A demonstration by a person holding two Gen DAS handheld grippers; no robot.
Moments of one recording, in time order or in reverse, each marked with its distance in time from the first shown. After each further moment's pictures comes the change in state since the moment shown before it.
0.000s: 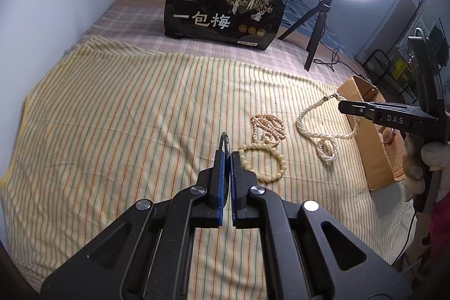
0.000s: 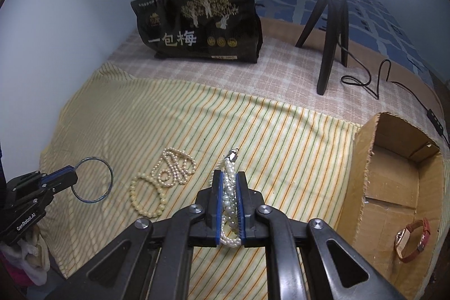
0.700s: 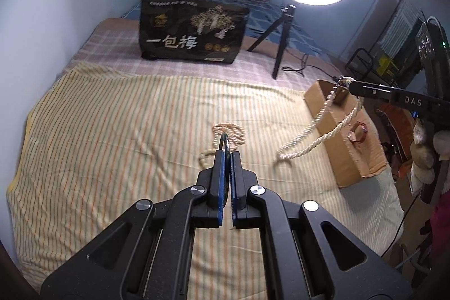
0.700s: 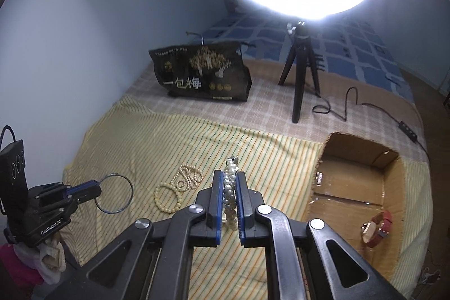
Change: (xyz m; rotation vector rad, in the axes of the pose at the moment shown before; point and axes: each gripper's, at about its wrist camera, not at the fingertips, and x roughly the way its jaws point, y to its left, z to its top) left arm -0.045 -0.047 0.003 0.067 -0.045 -0.064; right arm -0.103 -0.016 -0.010 0.018 -0.156 0.012
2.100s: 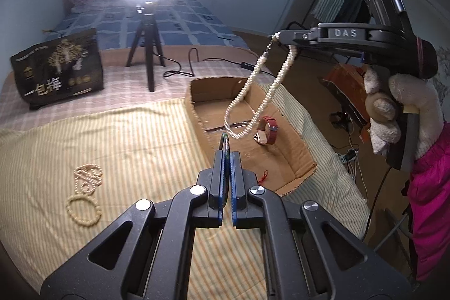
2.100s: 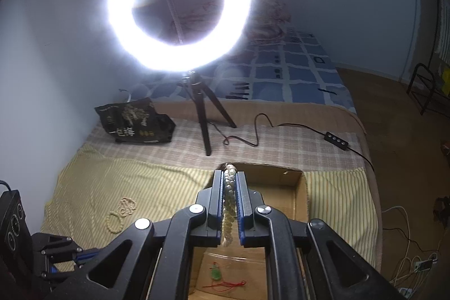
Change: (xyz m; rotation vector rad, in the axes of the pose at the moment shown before) left arm 0.049 -0.192 0.021 0.248 0.036 -0.252; right arm -0.078 -0.141 0.011 0.144 -0.142 -0.146
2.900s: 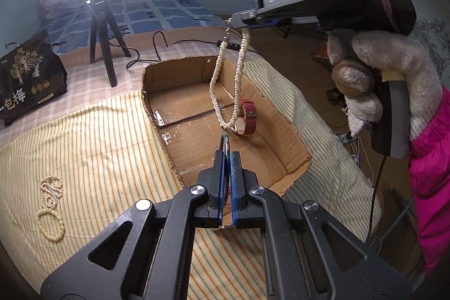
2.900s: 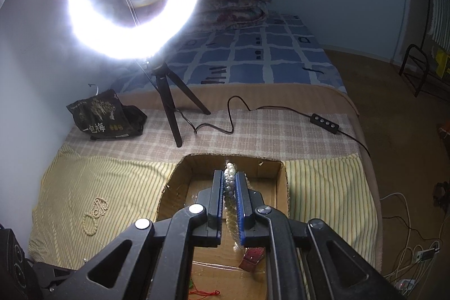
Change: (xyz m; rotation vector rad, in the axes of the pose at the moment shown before) left arm 0.065 -0.050 -0.006 0.103 0.077 -0.011; right arm 0.048 -0.043 -0.009 0.056 0.066 -0.038
